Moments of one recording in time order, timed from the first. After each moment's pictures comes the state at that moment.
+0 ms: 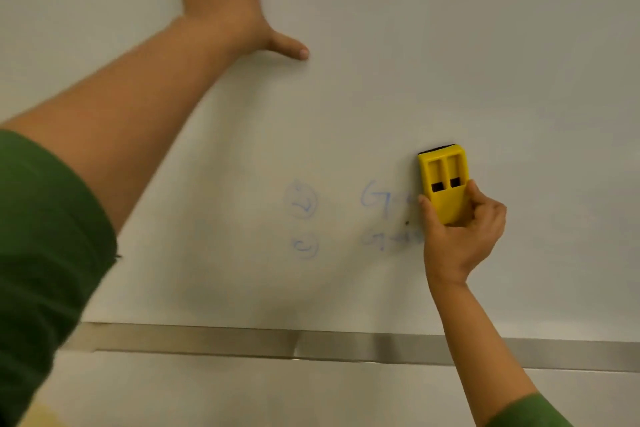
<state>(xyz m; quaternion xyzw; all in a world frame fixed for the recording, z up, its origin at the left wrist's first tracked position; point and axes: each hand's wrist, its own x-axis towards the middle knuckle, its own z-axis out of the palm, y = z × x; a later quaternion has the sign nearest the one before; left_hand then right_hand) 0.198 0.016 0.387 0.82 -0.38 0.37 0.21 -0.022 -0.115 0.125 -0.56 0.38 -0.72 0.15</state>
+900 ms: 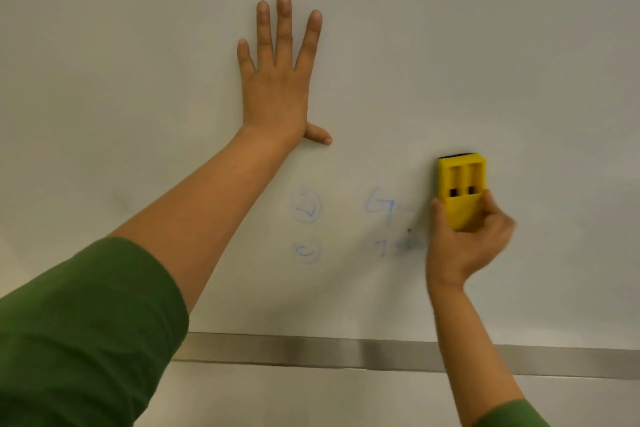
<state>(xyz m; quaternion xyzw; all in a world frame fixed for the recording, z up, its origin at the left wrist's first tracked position) 0.177 -0.011 0.304 0.78 -0.44 0.42 0.13 -0.015 -0.117 0.132 -0.49 0.40 -0.76 0.14</state>
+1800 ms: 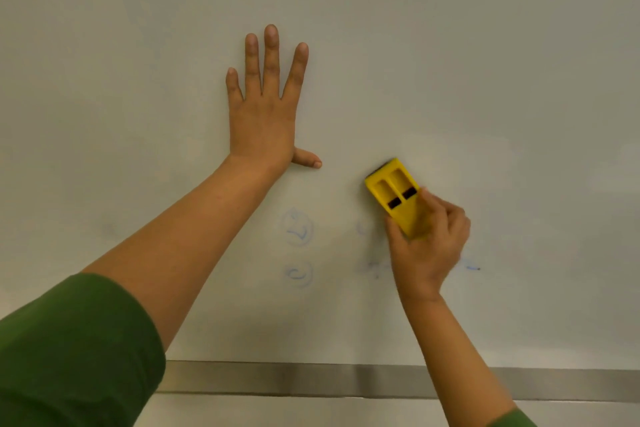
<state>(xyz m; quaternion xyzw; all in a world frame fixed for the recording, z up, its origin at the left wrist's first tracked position) 0.180 -0.011 0.303 0.79 -0.44 0.42 0.12 0.007 -0.101 0.150 -0.63 0.31 -0.71 0.04</state>
